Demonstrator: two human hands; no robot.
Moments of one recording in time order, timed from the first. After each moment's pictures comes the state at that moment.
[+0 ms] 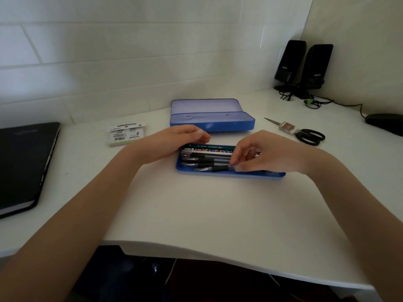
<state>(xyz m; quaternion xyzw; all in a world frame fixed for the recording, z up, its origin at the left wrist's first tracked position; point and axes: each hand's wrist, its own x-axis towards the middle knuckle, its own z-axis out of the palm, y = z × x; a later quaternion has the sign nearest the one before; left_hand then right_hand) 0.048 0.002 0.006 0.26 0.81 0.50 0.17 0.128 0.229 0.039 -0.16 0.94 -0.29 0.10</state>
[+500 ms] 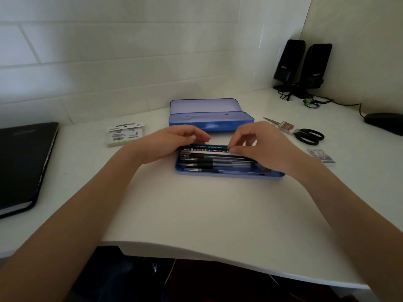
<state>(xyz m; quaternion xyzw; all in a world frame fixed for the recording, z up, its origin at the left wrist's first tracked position) 0.049 -0.001 0.007 0.28 0.80 0.50 0.18 0.118 0.225 0.028 -0.14 0.93 -0.32 -0.09</state>
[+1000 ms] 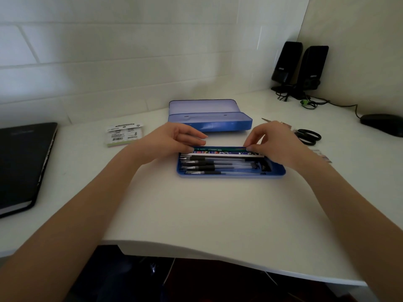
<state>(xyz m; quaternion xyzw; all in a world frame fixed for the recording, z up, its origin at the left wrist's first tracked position) 0.047 -0.003 0.007 0.26 0.81 0.50 0.15 0.104 0.252 0.020 -0.03 0.96 -0.27 -0.08</state>
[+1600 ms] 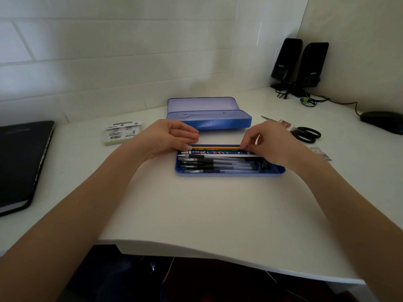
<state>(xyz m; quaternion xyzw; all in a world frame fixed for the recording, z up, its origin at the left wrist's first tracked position) 0.041 -0.002 0.006 0.16 0.78 0.59 0.15 0.108 0.245 0.023 -0.06 0.97 -0.24 -0.06</state>
